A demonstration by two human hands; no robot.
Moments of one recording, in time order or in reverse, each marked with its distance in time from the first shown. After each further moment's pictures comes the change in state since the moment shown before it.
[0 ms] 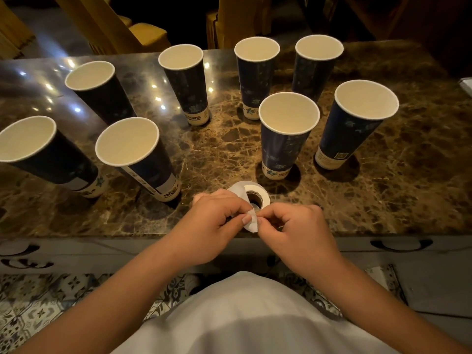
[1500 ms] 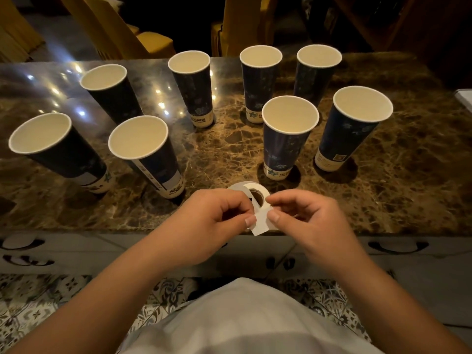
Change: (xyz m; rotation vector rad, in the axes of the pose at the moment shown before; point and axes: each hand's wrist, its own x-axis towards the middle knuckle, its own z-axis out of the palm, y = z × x) left_hand -0.020 0.043 -0.026 -0.121 -0.042 -0.094; right_hand -0.010 -0.016 -0.030 0.383 -0.074 0.230
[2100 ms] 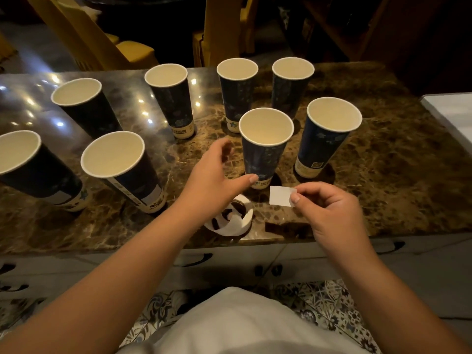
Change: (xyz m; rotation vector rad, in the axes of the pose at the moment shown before) left_hand 0.087 -0.005 0.011 -0.027 0.329 -0.153; right_hand 0.011 0.008 -0.034 0.053 0.357 0.088
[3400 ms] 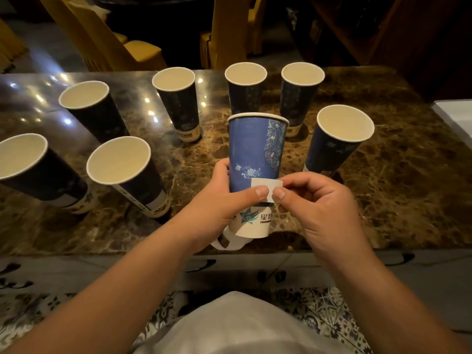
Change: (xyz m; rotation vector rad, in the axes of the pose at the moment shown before) left_hand -0.020 0.004 -0.007 -0.727 -0.293 -0.186; right_hand 0.009 -0.039 0.023 0.180 -0.124 -0.084
